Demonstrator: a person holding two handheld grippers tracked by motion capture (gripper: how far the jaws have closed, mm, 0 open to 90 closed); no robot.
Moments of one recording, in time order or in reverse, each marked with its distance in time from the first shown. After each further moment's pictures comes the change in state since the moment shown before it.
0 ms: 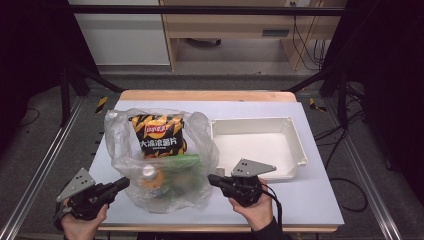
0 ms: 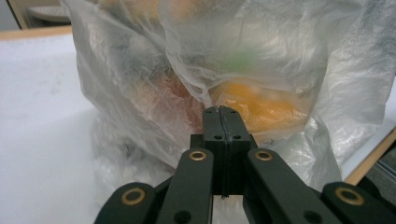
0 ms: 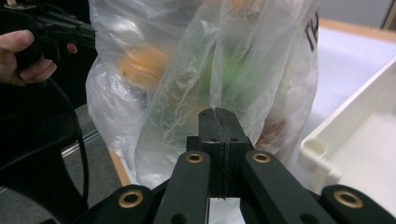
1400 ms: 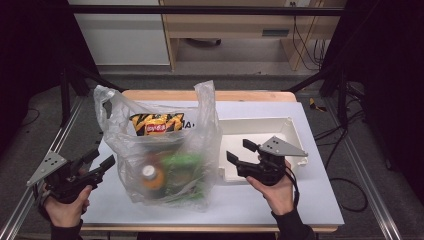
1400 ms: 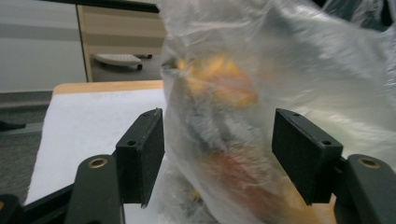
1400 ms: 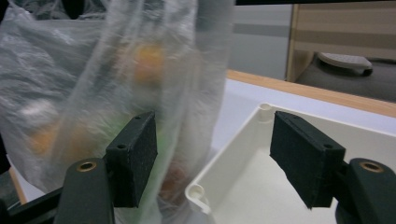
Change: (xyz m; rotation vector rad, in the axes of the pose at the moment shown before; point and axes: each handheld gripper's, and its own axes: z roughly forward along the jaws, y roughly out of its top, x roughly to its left) left arm 0.035 0.041 -0.017 -0.220 0.157 -0.084; right arm -0.042 0.032 -0.037 -0.186 -0.240 0.042
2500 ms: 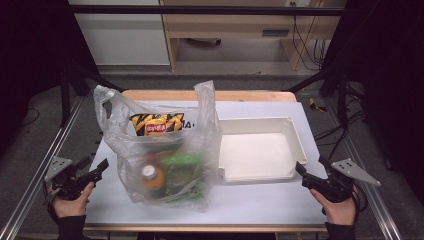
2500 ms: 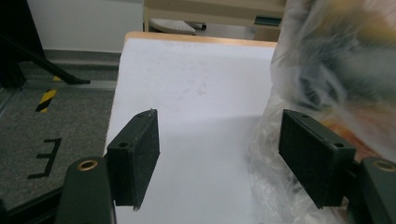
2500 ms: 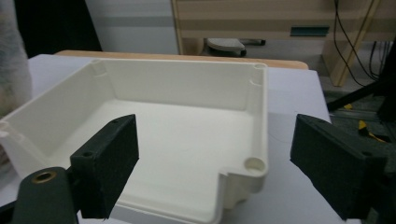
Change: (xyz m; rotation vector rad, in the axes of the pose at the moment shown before) left arm 0.058 -0.055 0.026 0.091 0.221 -0.052; right arm -0.108 -0.073 -0.109 -0.001 -0.413 0.088
